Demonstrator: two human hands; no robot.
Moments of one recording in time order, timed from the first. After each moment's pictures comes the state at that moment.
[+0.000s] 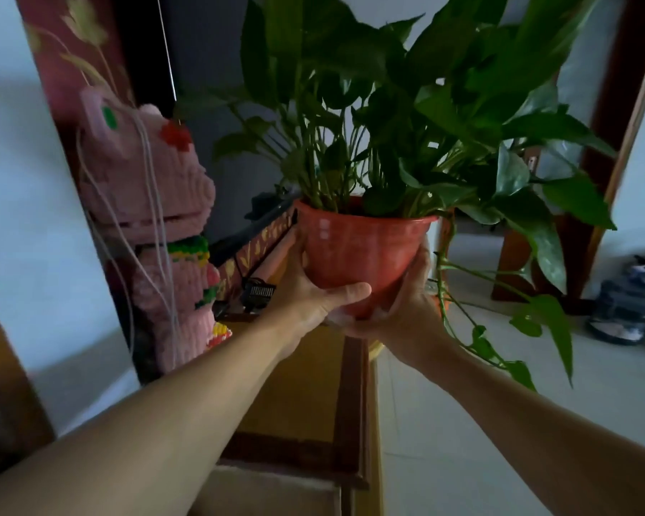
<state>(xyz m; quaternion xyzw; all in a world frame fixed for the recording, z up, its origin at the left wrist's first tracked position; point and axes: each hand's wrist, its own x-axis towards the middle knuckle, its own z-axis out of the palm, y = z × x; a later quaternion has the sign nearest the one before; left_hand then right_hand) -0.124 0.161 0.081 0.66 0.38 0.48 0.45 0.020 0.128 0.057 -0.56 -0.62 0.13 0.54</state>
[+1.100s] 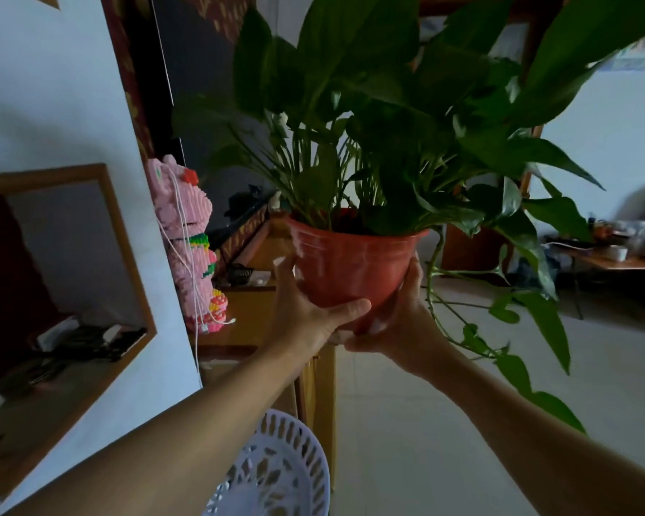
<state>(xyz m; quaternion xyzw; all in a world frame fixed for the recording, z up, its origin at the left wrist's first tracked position) -0.107 -0.184 0.173 0.63 0.34 0.51 0.49 0.039 -0.215 0.155 -0.56 -0.63 0.17 0.51</state>
